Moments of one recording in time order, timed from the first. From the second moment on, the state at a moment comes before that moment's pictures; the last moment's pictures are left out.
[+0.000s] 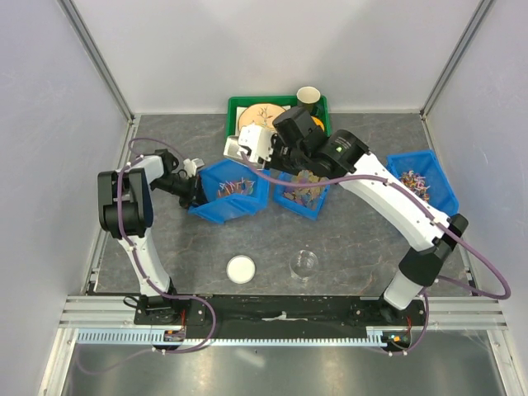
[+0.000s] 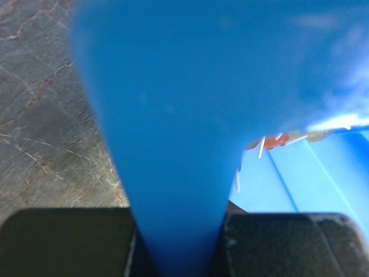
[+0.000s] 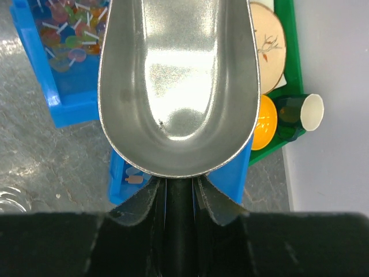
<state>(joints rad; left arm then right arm) 0.10 2.01 1.29 -0.93 0.81 0.23 0.84 1.66 1.93 -0.98 0.09 -0.63</state>
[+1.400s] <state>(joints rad) 0.02 1.64 1.12 -0.68 0.21 0.09 0.94 2.33 2.25 -1.20 0.39 -0.65</state>
